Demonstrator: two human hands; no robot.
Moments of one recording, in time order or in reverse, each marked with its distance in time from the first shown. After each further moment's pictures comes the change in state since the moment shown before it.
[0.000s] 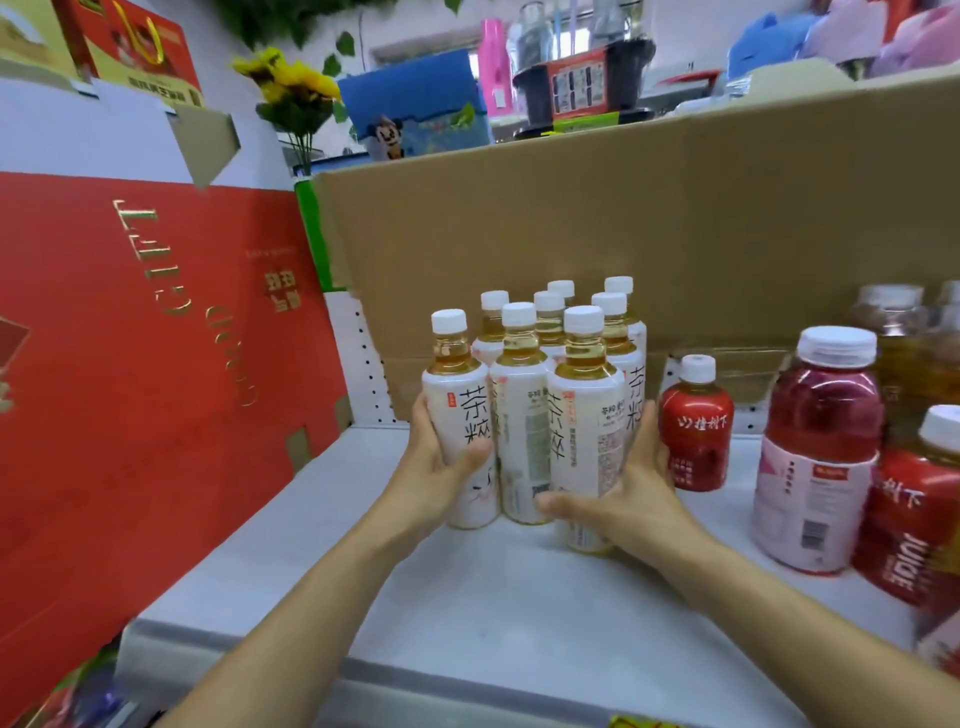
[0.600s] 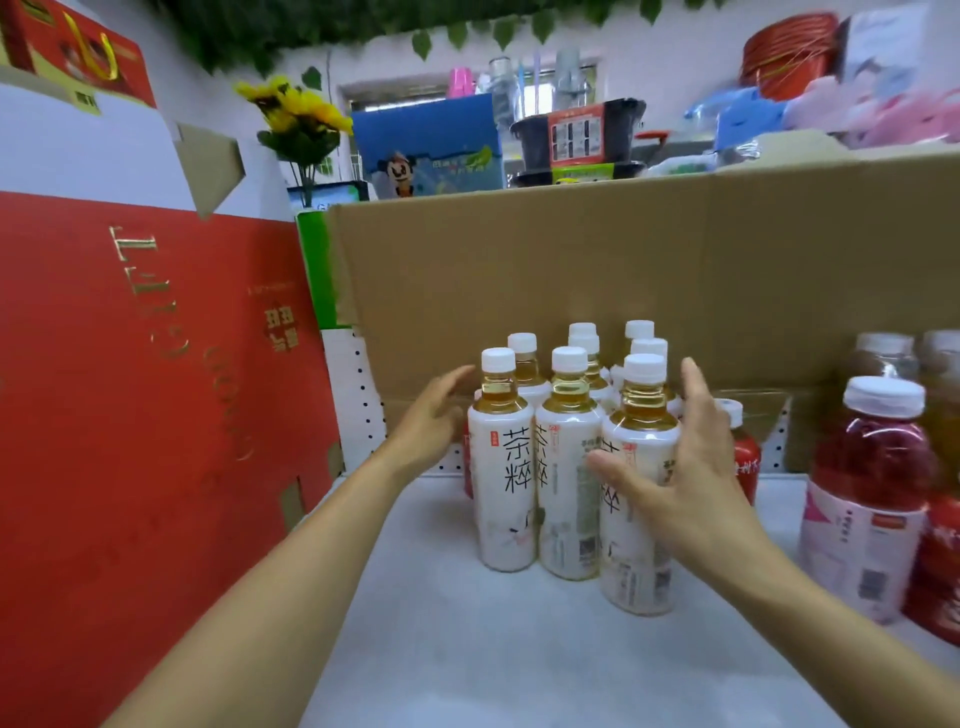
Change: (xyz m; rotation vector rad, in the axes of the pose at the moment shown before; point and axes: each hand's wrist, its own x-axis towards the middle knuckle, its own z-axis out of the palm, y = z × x) left_hand 0.120 0.002 -0.057 0.192 -0.203 0.153; right_hand 0.002 -0.058 -0.001 -0.155 0.345 -0.240
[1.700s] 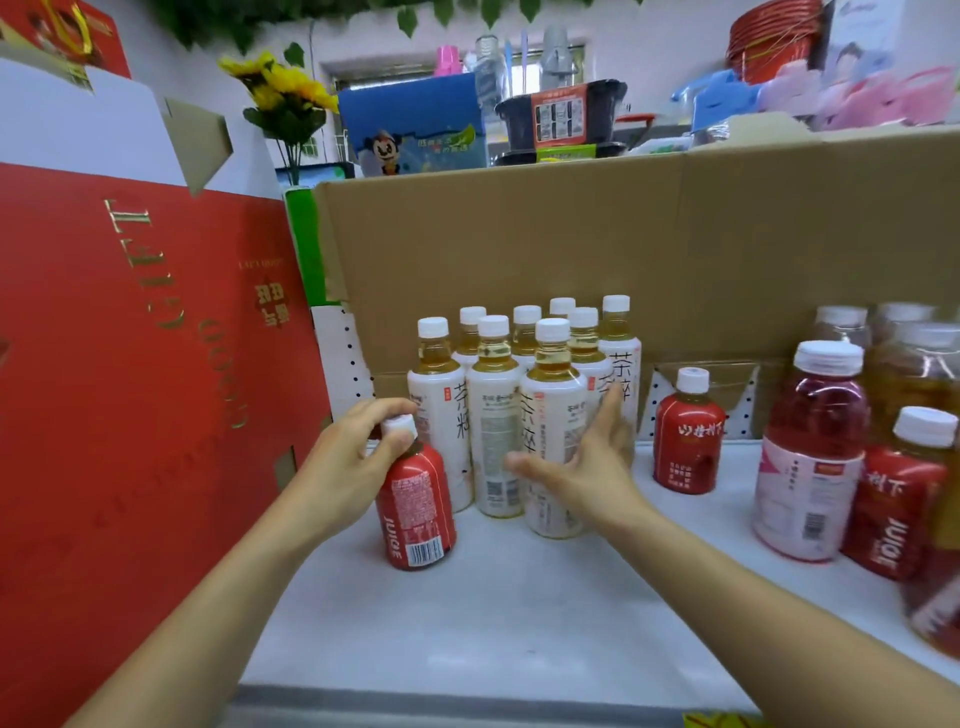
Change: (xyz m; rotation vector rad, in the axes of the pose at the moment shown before) left_hand -0.117 0.027 -0.022 0.298 0.181 0.029; right_hand -0.002 0.011 0.052 0.065 -0.182 0.267
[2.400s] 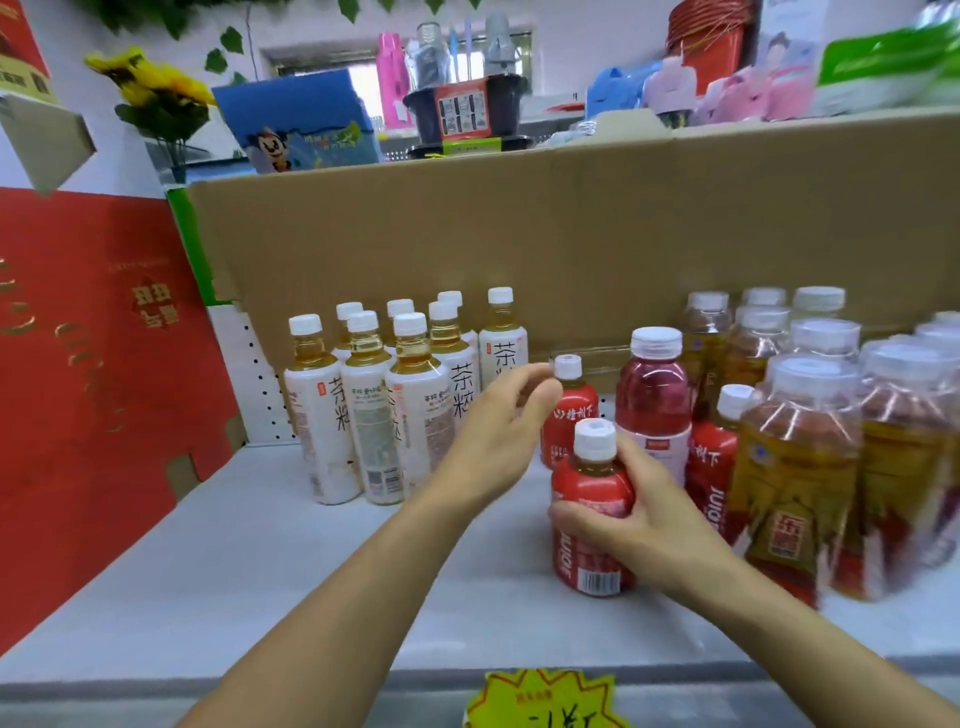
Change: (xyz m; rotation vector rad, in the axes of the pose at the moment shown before) left_hand 0.009 0.168 0.169 -0.343 -0.205 0.081; right_hand -0.074 0.058 -0.150 0.105 -0.161 -0.142
